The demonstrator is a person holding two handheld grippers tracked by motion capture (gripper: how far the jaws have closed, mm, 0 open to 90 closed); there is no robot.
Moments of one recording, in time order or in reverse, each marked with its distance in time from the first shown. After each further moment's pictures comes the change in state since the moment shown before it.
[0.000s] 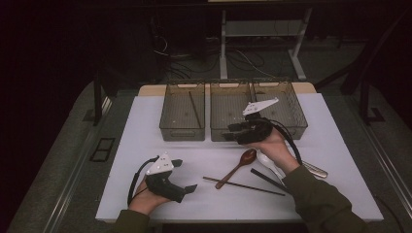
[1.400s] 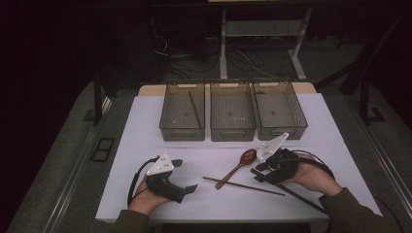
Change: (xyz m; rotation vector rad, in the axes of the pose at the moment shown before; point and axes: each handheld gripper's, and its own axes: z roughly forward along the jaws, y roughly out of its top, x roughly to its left) left arm -0.001 0.000 0.000 -0.004 -0.001 0.008; right arm 0.040 -0.073 -0.047 0.441 0.015 -0.278
